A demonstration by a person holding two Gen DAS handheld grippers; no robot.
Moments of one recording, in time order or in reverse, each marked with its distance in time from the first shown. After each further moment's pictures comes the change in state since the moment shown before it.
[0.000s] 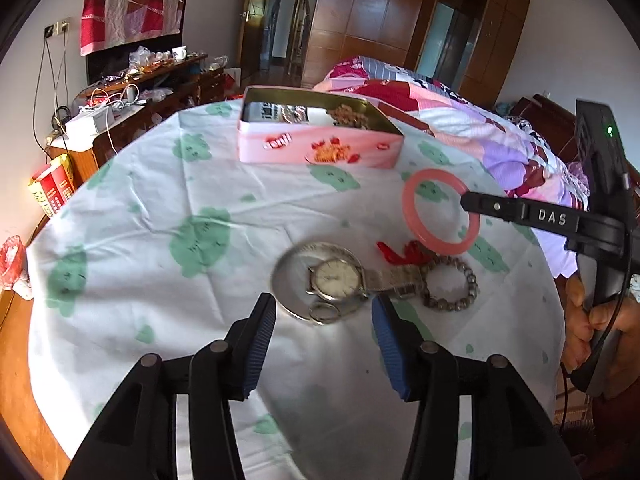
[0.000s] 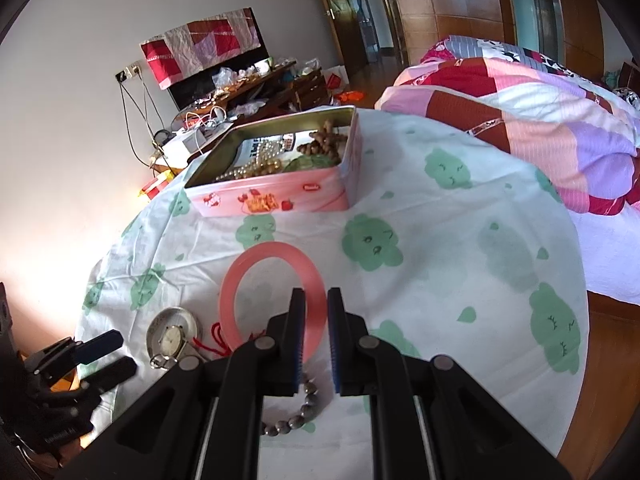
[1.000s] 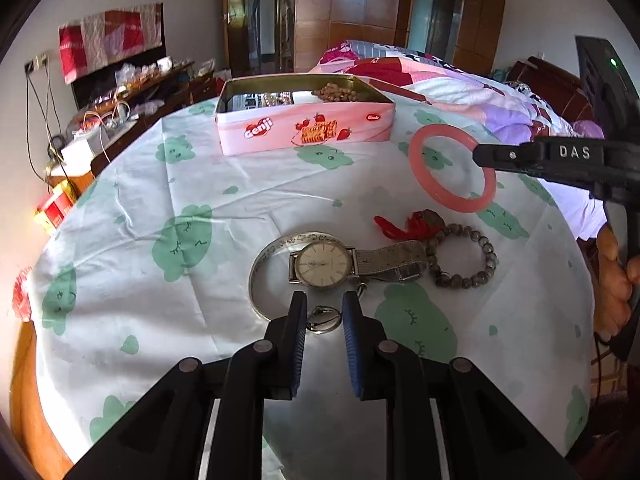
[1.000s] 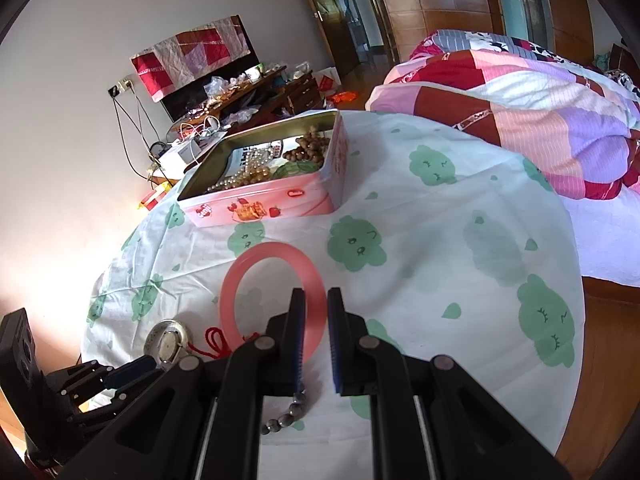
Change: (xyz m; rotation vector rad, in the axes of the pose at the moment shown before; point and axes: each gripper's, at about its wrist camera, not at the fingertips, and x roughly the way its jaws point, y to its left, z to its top) left arm 0.016 -0.015 -0.007 0.125 0.030 0.066; right arm -0.003 -0.015 0.000 0.063 -0.013 0.011
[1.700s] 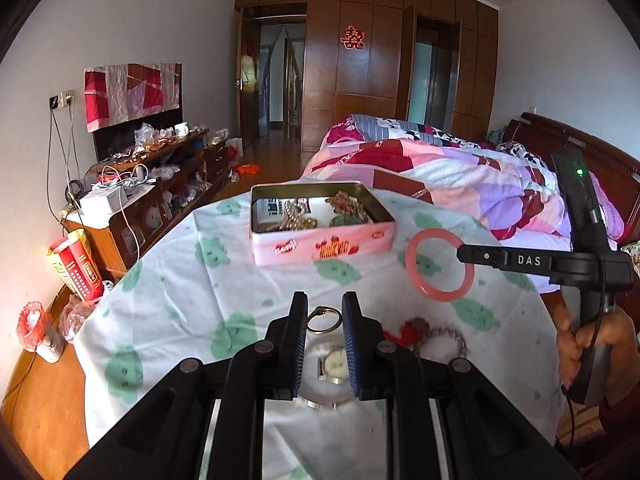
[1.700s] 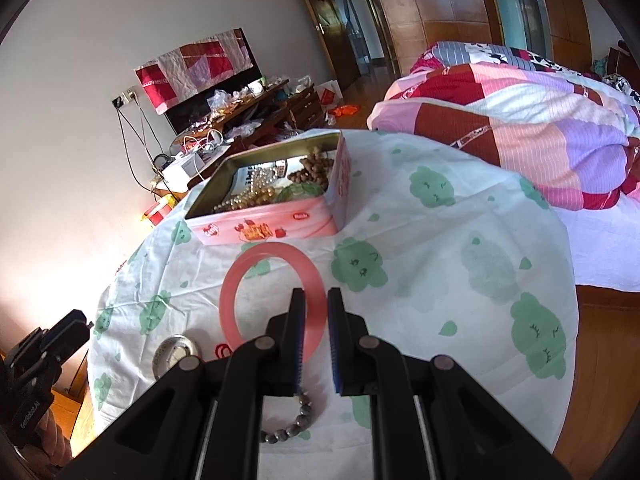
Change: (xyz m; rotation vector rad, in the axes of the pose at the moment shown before) left arm -0.062 0.017 0.046 -0.019 -0.272 0.006; right arm -0.013 0.002 0.011 -0.003 -0.054 0.006
